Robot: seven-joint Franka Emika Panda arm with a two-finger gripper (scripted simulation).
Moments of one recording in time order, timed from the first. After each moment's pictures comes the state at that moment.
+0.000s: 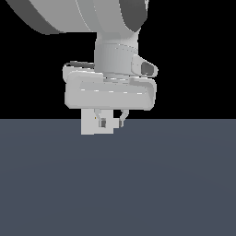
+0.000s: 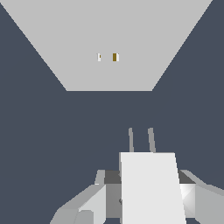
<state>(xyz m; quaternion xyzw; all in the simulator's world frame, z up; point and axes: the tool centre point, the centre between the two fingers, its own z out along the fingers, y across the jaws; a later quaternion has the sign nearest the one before) -0.010 0.017 0.088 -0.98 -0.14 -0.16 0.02</state>
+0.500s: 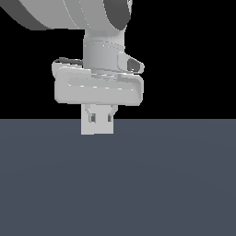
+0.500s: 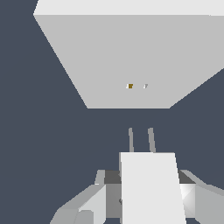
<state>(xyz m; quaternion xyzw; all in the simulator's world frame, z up) 0.000 0.044 0.100 -0.98 -0.14 -0.16 0.02</state>
